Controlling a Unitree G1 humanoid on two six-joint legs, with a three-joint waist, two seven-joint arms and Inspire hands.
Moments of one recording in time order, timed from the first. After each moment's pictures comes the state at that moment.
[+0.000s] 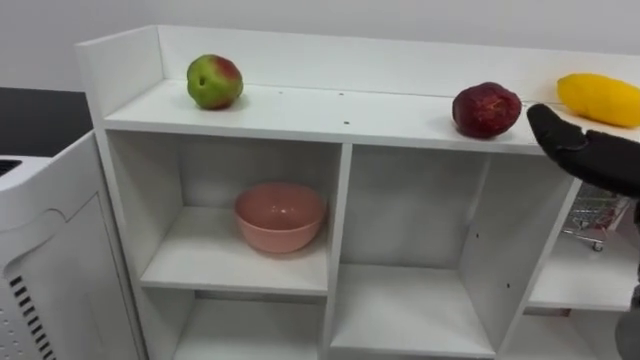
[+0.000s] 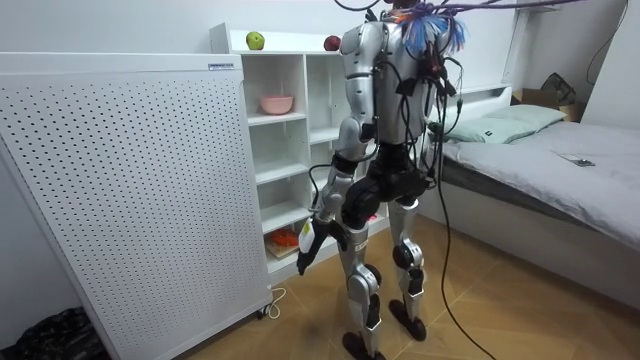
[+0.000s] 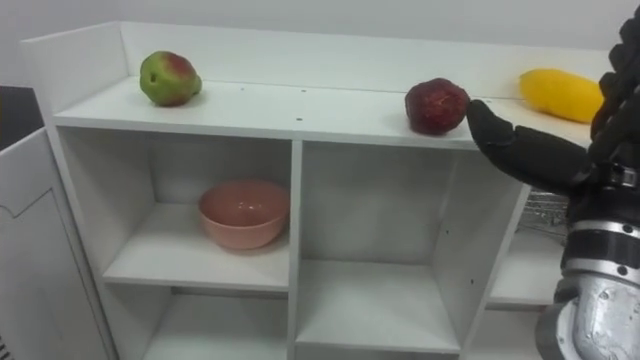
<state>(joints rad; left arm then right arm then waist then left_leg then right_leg) 0.22 0.18 0.10 1.04 0.54 0.08 0.10 -0.36 -0.35 -0.21 -0.17 0.14 -0.06 -0.37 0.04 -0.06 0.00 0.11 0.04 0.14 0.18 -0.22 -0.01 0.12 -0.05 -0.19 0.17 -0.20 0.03</state>
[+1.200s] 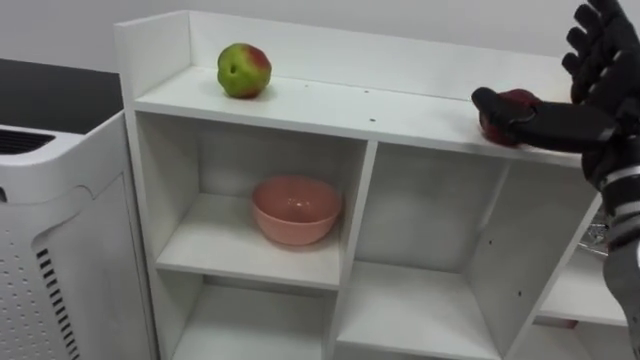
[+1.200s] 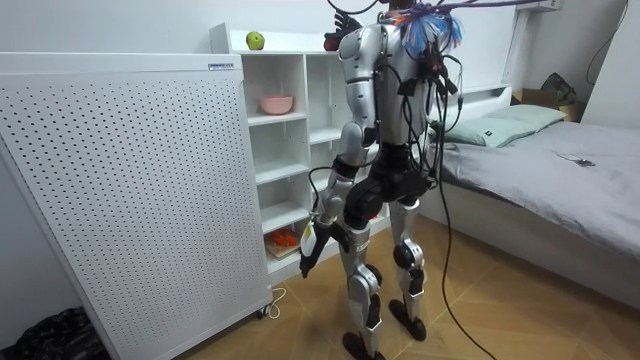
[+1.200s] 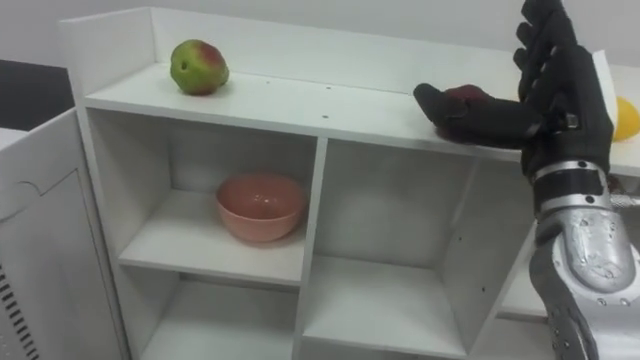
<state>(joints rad) 0.22 0.21 0.10 0.98 0.56 0.11 0.05 -0.59 -0.47 -0.15 0.11 0.30 -0.02 -0.15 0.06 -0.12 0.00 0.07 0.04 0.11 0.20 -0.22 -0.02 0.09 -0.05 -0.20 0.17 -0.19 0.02</state>
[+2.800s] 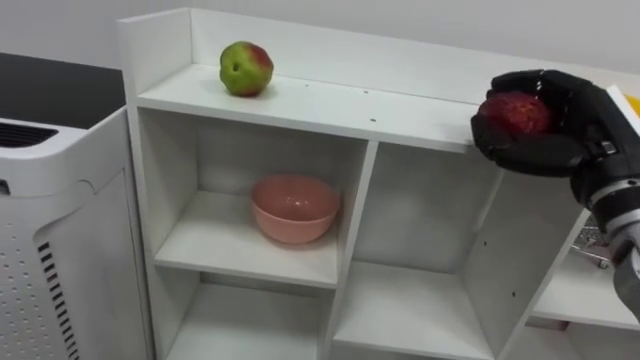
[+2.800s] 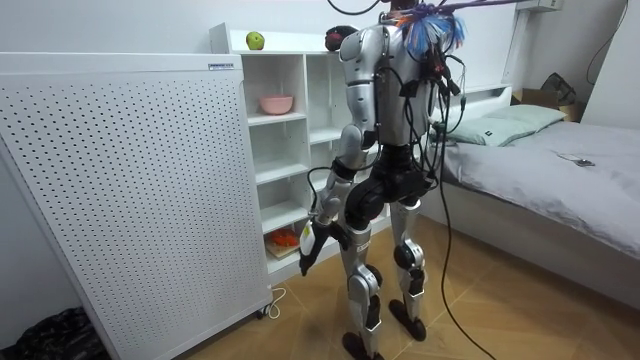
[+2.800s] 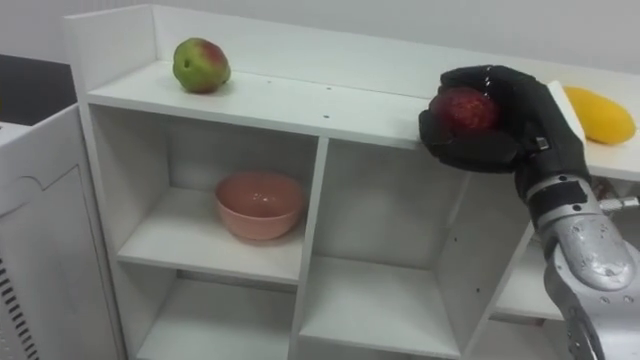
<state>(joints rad) 0.20 0.23 0.09 0.96 0.54 0.12 0.03 -0.58 -0.55 -0.09 0.21 0.22 0.02 -0.02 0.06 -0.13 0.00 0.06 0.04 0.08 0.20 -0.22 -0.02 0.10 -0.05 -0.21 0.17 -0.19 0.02</state>
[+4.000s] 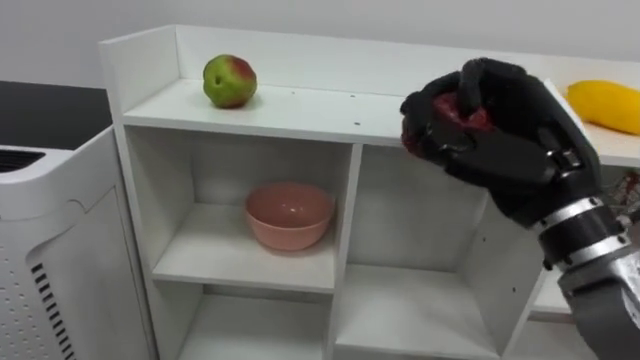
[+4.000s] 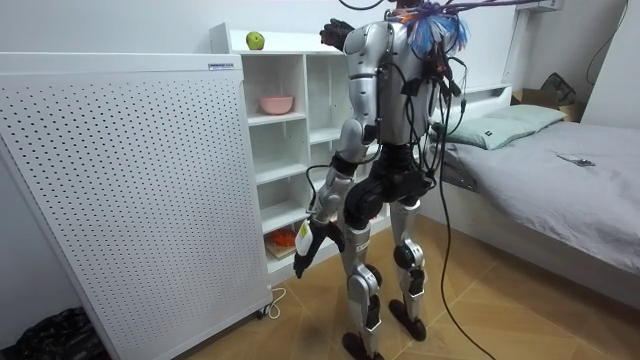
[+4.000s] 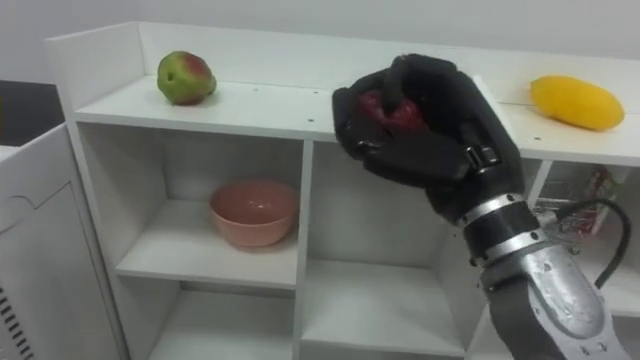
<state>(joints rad) 0.21 0.22 0.09 1.00 0.48 0.13 0.06 -0.40 -0.45 0.01 -0.19 0.63 0.05 0.17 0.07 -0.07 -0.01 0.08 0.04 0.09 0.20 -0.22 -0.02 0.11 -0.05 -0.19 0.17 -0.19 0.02</state>
